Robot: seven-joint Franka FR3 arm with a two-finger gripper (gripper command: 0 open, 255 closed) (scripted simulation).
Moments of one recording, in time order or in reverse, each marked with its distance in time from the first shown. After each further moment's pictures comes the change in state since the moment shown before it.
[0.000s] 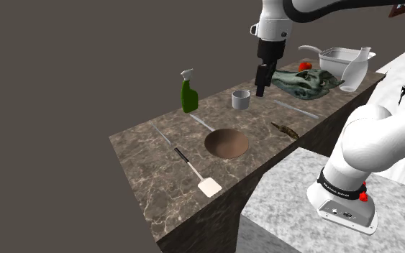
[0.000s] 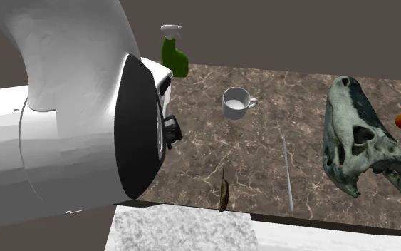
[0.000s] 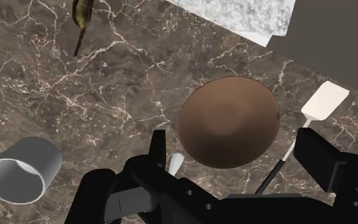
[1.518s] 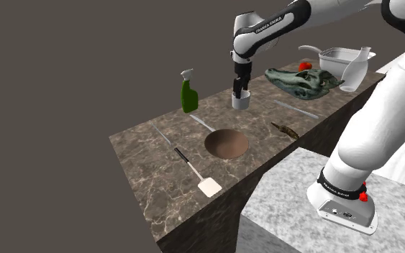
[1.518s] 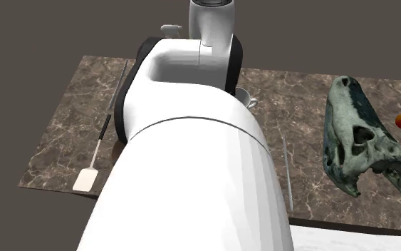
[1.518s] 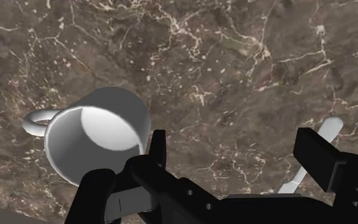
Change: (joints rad) arm -0.115 0.653 -0.210 0.205 -0.126 0.433 -0.260
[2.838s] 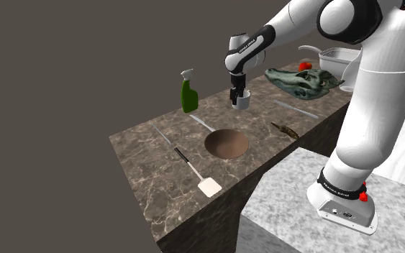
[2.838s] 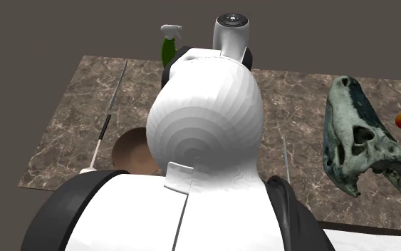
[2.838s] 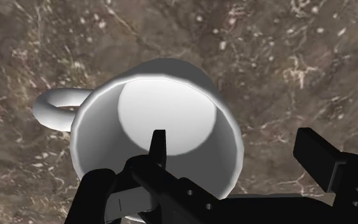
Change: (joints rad) arm -0.050 0.325 -0.048 0.155 0.041 0.169 -0.108
